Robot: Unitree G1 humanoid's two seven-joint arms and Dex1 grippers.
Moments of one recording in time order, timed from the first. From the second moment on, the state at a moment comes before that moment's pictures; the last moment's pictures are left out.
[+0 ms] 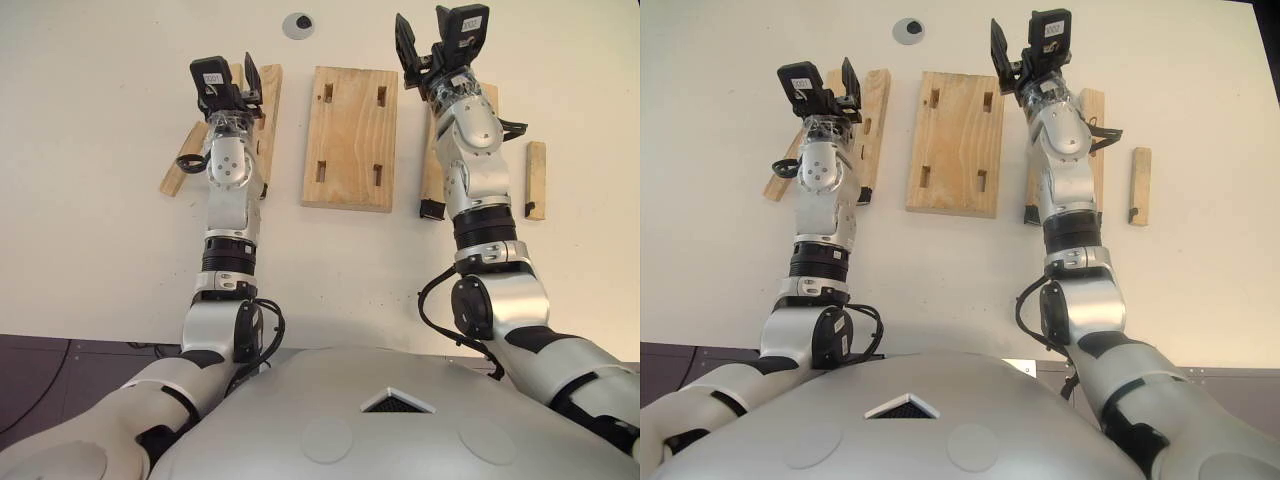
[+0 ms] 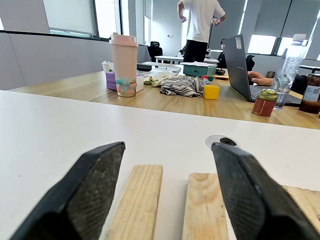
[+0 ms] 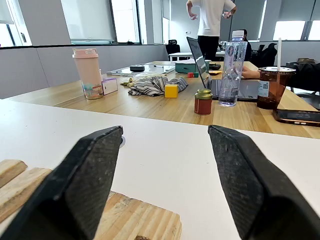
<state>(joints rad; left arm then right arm) -0.40 0.00 0.12 0.48 -0.05 -0.09 0.13 -0.55 -0.05 -0.05 0.56 0.09 -0.09 0.19</state>
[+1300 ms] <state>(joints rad) -0.47 0.04 0.12 0.56 -0.07 -0.28 0.00 -0.53 0.00 -0.03 0.57 0.11 -0.26 0.24</state>
